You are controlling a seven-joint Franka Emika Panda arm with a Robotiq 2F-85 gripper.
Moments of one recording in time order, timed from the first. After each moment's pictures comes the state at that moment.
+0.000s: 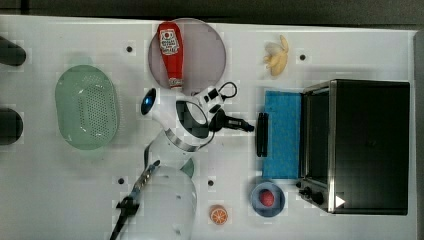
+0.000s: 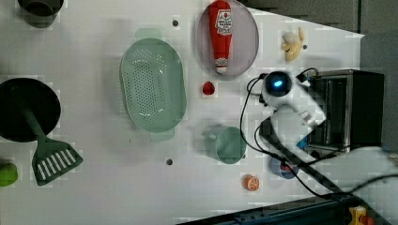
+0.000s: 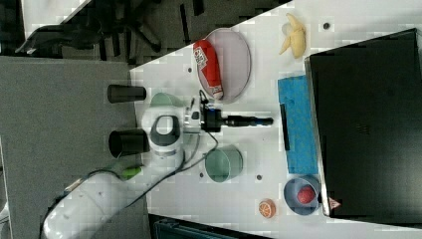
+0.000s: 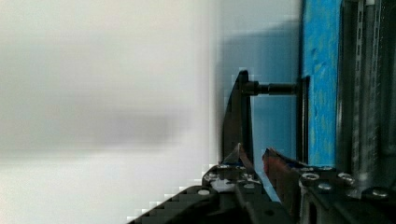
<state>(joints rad) 0.45 0.61 -0.33 -2.04 -0.68 0.62 0.09</state>
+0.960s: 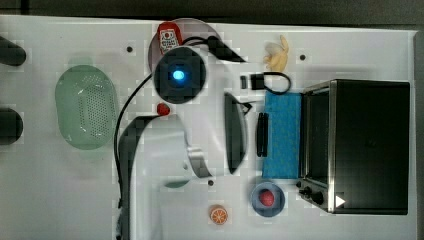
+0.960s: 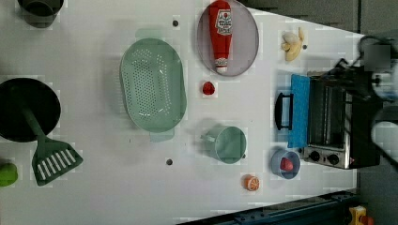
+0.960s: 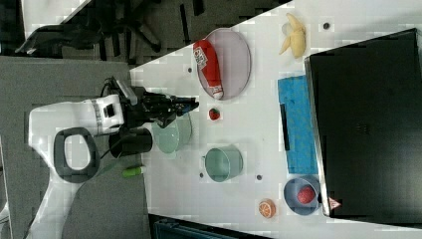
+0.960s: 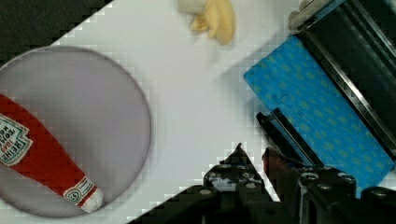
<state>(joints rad) 0.45 0.06 -0.42 -2.01 -0.26 0.55 0.09</state>
